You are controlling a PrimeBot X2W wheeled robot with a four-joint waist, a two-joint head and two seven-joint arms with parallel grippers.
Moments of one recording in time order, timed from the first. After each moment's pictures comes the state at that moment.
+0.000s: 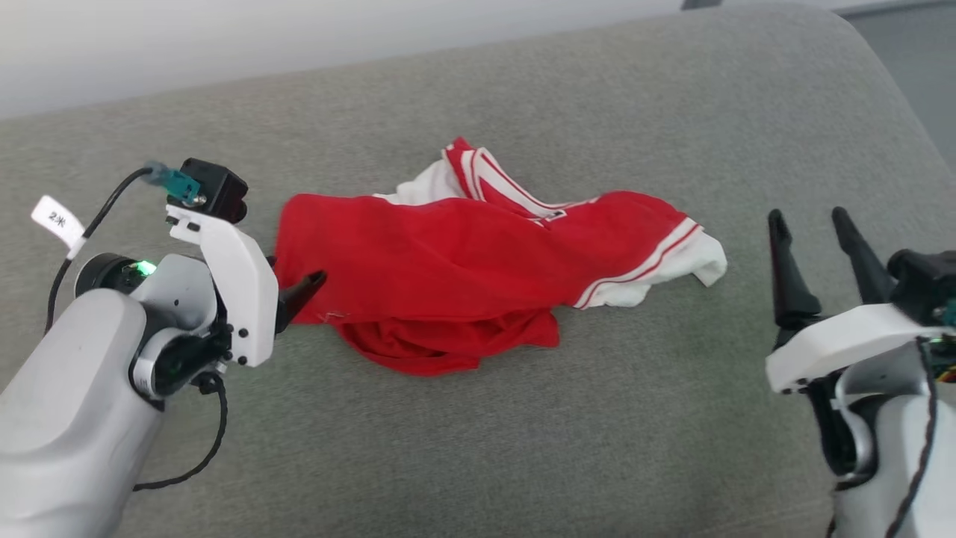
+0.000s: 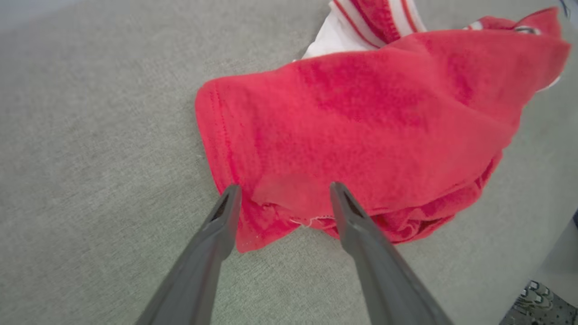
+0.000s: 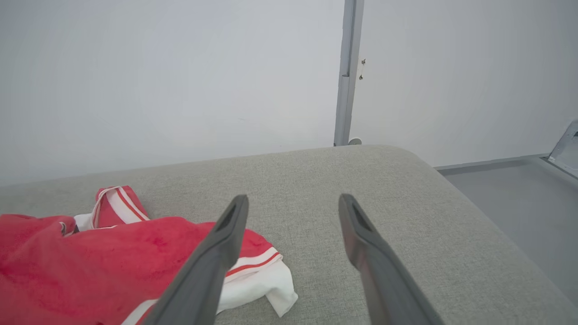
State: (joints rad) left arm -0.64 0.55 -0.52 0.31 -0.81 -0.12 0.66; right arm -0.27 -0.08 -0.11 0.10 0.19 0.13 0.05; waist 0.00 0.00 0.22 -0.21
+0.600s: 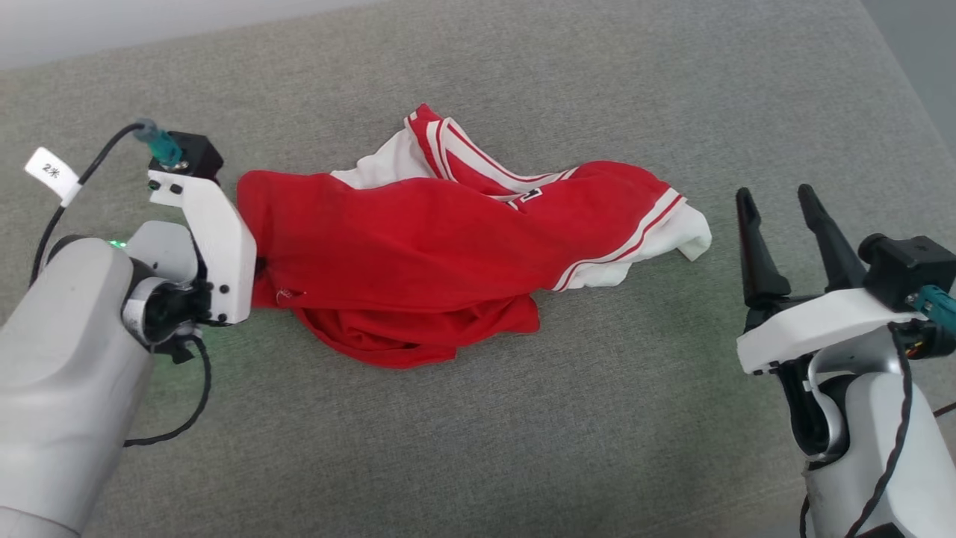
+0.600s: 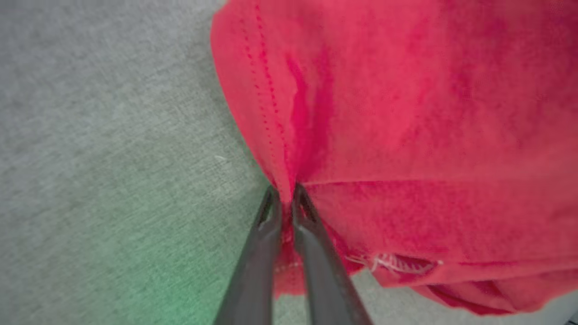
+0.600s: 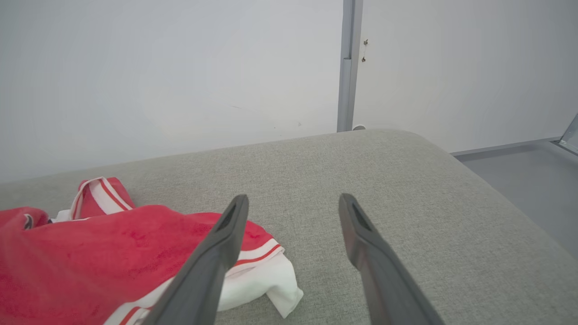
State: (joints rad) left arm -0.82 0.51 -0.58 0.63 -0.79 -0.09 0.79; right arm -0.34 -0.06 -0.06 0.19 0.23 0.13 -0.05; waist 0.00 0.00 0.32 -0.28
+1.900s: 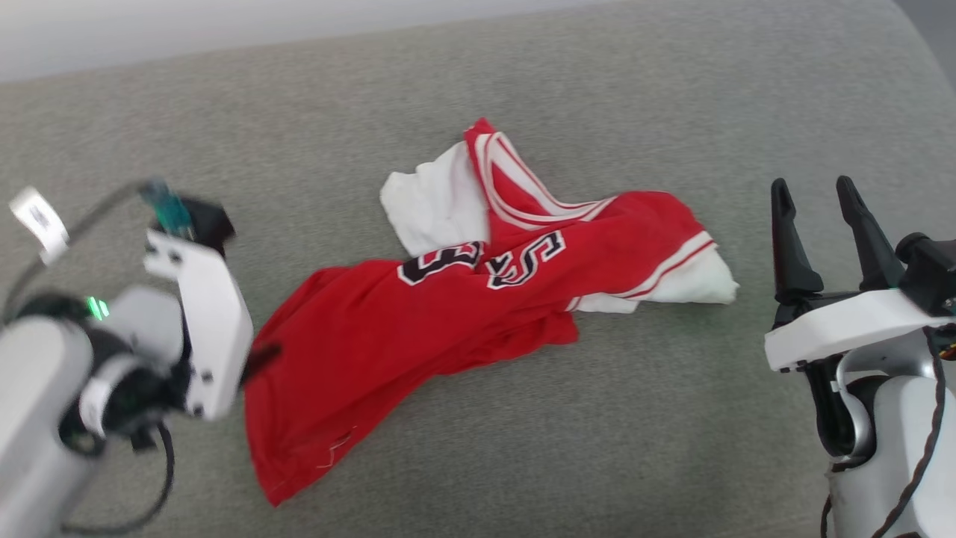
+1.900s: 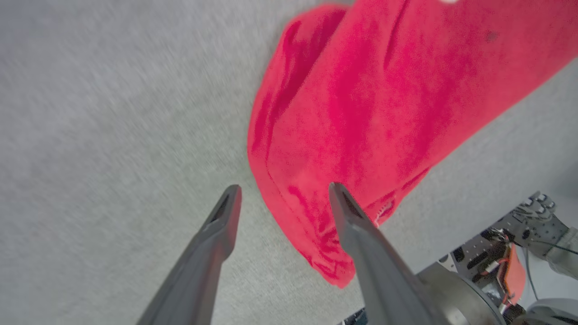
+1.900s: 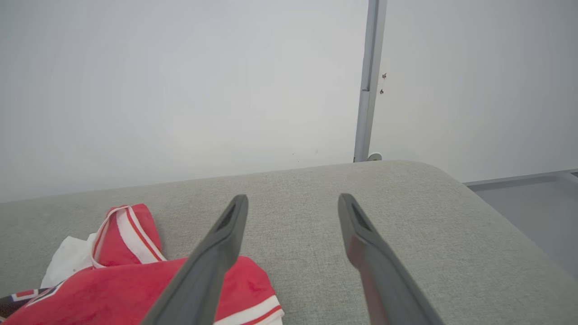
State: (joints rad) left arm -0.55 0.77 -0.56 -0.06 -0.90 0.11 1.08; right arm -0.32 -0.07 -0.10 0.13 0.21 0.13 -0.05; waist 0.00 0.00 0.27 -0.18
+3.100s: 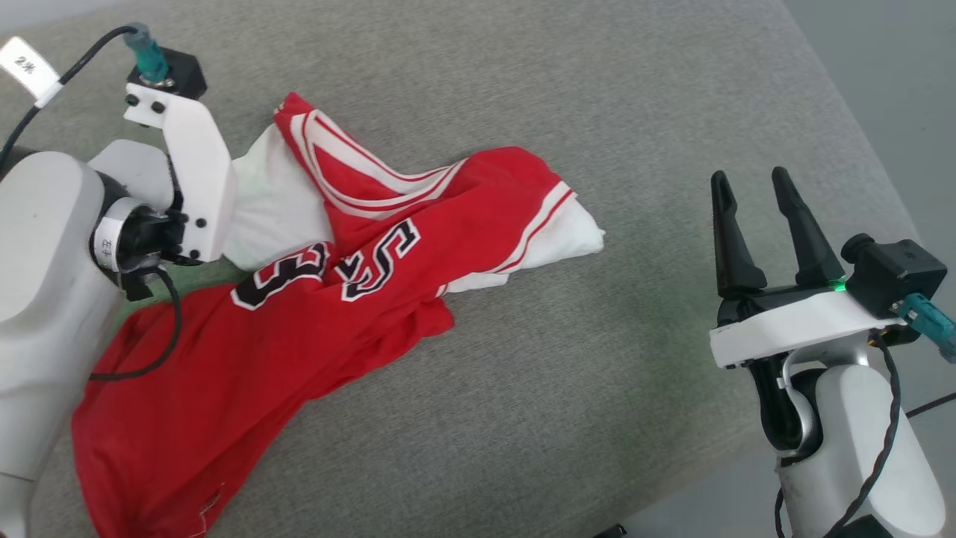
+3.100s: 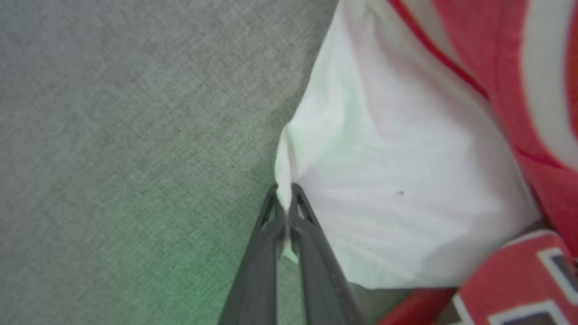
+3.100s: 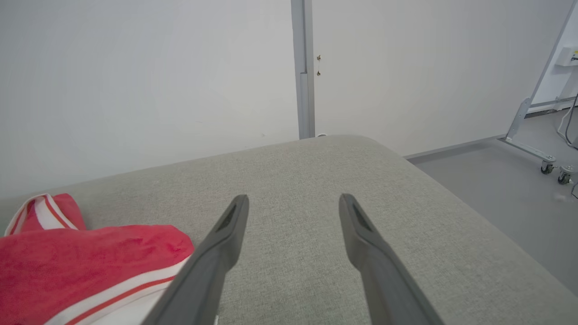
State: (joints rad) left arm -0.98 0.58 -0.66 0.53 -0.74 -0.03 1.00; right arm -0.36 -0.05 0.02 0.22 0.31 0.13 -0.19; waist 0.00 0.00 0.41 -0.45
